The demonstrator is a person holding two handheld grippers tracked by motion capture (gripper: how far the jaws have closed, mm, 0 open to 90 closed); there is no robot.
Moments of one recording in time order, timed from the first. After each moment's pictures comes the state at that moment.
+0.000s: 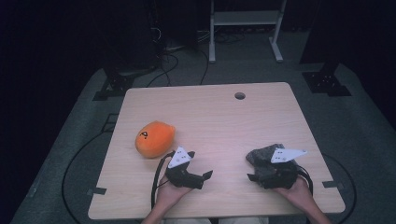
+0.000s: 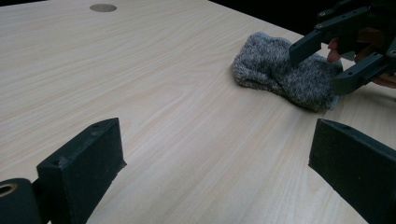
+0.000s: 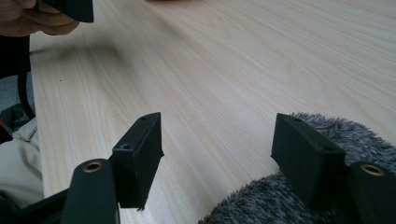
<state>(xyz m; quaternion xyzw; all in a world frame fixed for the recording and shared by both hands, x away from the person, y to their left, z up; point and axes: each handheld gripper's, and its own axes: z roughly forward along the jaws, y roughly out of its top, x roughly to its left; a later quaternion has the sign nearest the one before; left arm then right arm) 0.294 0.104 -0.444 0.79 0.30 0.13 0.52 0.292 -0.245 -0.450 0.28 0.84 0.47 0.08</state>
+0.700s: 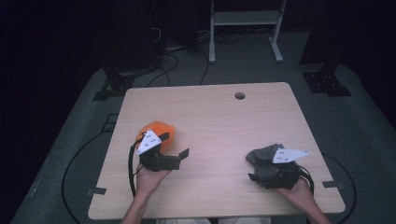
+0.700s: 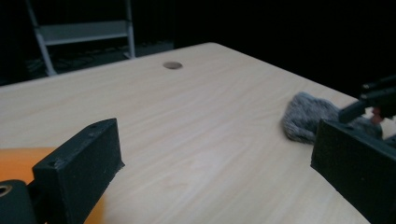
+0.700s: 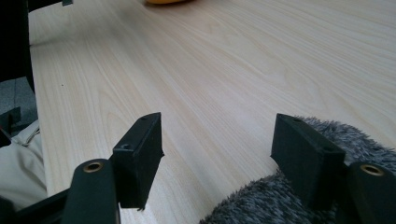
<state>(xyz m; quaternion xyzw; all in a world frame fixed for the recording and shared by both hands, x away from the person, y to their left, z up) 0.311 0.173 -0.392 0.73 0.33 0.20 0.56 0.288 -0.247 -0.447 0.28 0.83 0.47 0.08</state>
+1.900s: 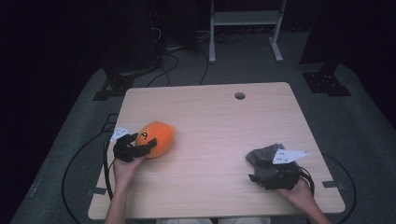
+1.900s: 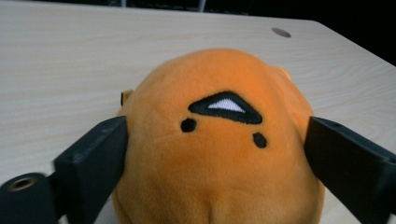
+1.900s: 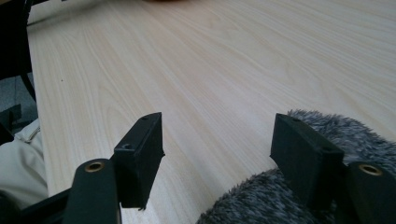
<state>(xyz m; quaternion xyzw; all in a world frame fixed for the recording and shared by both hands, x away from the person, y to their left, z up) 0.362 0.267 -0.442 0.69 0.49 0.19 0.49 0.287 -0.248 -0.449 0.28 0.83 0.47 0.08</state>
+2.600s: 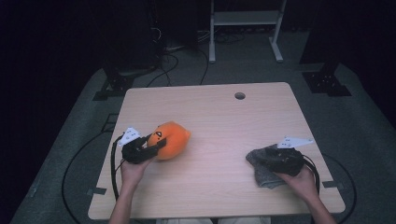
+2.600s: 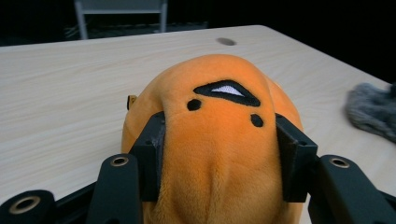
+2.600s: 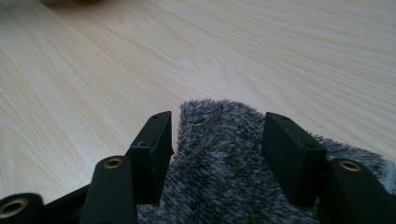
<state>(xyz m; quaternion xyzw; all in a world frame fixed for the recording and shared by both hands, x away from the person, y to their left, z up) 0.340 0.225 -0.419 0.72 0.40 0.19 0.53 0.323 -0.270 -0.449 0.38 0.82 0.42 0.13</state>
